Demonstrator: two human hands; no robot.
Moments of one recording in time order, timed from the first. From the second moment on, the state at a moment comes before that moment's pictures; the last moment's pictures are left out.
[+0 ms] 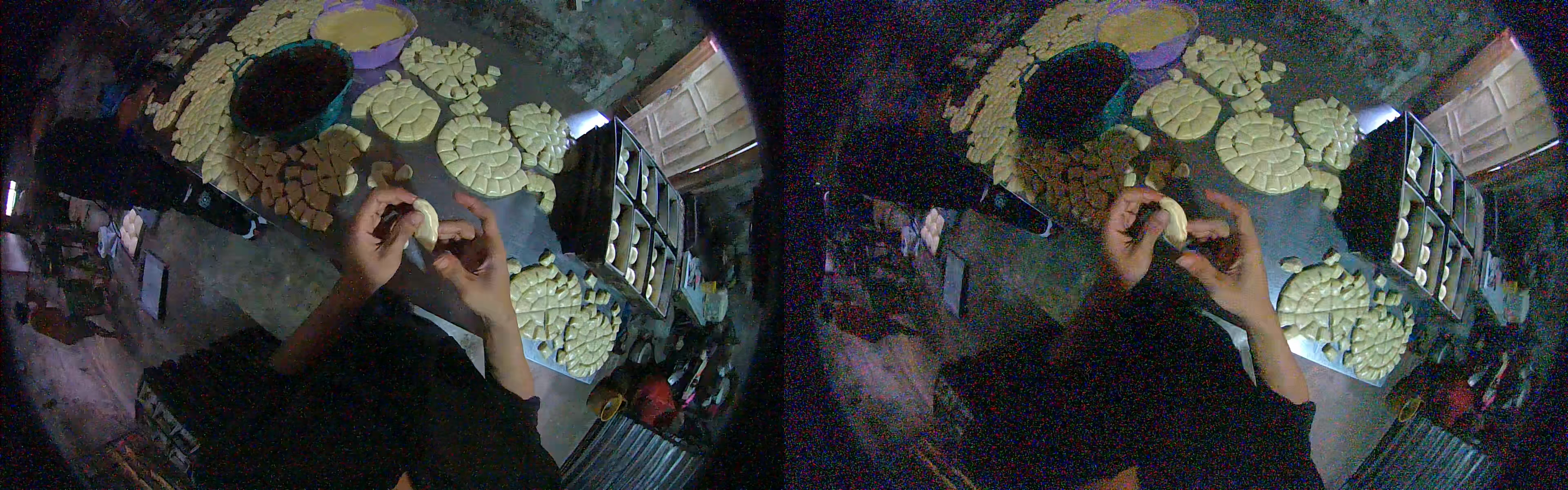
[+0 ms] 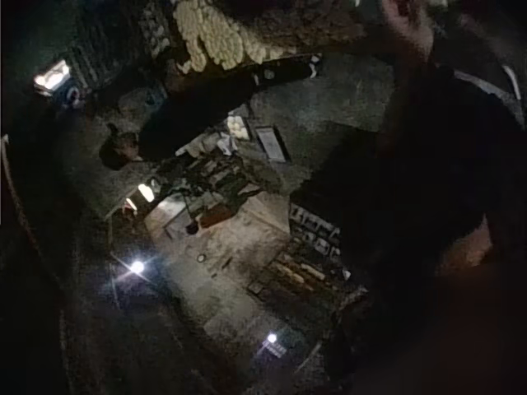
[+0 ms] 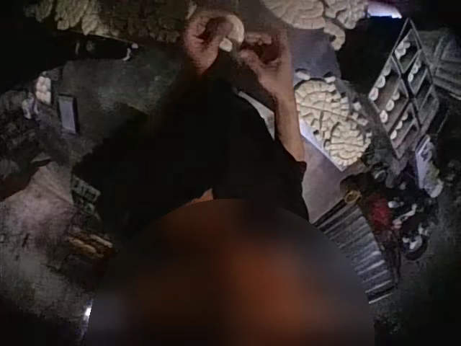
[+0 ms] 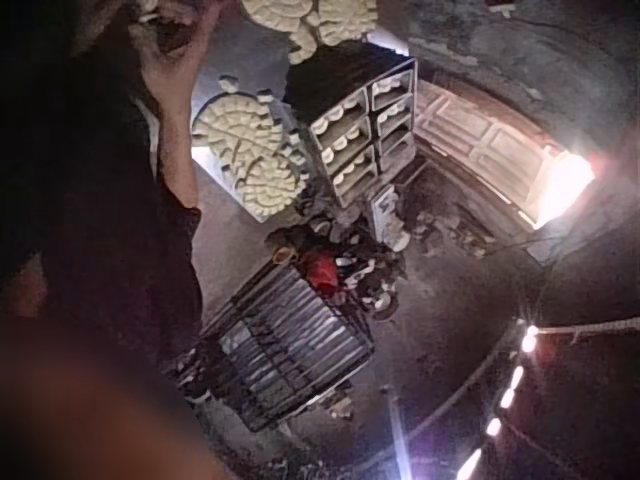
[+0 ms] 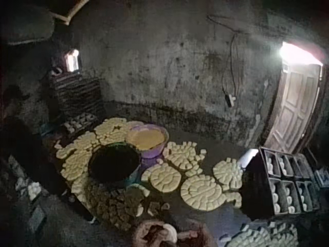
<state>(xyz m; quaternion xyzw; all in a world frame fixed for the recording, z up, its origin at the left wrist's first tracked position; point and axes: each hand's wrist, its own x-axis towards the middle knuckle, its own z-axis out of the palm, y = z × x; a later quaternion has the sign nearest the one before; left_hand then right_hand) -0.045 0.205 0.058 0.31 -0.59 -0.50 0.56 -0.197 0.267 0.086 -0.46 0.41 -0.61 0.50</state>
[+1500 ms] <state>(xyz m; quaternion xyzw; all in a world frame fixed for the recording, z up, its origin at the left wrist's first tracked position) 0.068 -0.072 0.044 0.34 -0.13 -0.84 0.41 -0.182 -0.281 0.022 -0.81 0.55 0.04 0.22</state>
